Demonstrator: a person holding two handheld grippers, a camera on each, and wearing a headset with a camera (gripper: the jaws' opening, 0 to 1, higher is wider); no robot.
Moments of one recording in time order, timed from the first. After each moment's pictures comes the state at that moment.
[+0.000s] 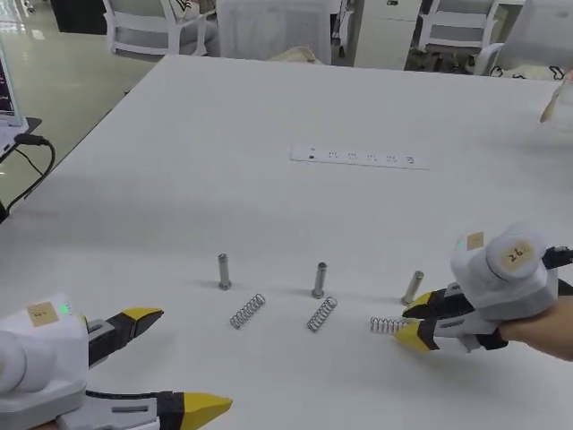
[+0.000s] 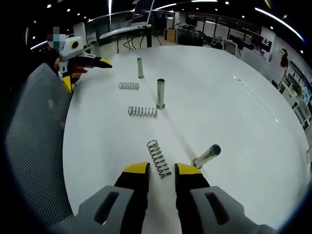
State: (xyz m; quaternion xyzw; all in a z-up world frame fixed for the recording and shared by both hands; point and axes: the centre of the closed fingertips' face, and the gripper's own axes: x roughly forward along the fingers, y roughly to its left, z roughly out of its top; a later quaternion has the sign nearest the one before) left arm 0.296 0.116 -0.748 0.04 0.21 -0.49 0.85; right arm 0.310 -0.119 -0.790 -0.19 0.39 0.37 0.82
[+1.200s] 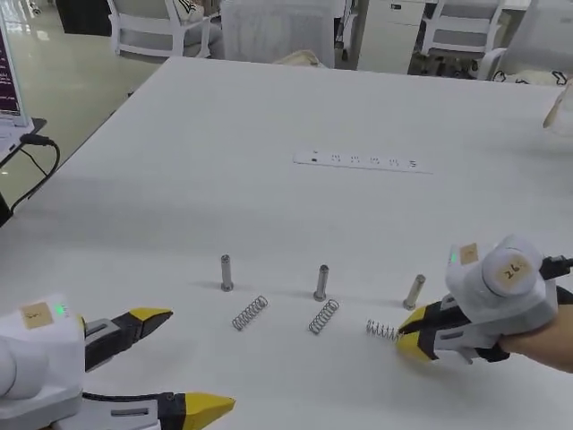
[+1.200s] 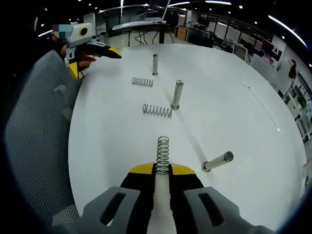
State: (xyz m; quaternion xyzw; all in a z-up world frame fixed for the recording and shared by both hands) left arm 0.286 0.110 -0.732 0.04 0.19 -0.51 0.84; right arm 0.293 -0.106 -0.784 -0.23 0.39 0.40 0.80
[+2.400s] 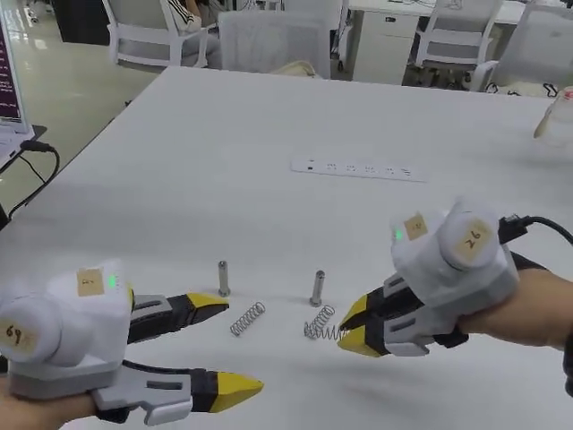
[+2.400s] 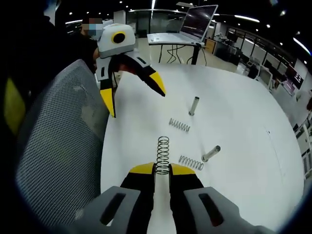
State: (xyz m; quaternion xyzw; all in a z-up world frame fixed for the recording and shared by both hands) left arm 0.278 0.061 -0.700 0.10 0.14 -0.60 0.78; right arm 0.275 -0.014 -0.721 -0.26 0.34 0.50 0.75
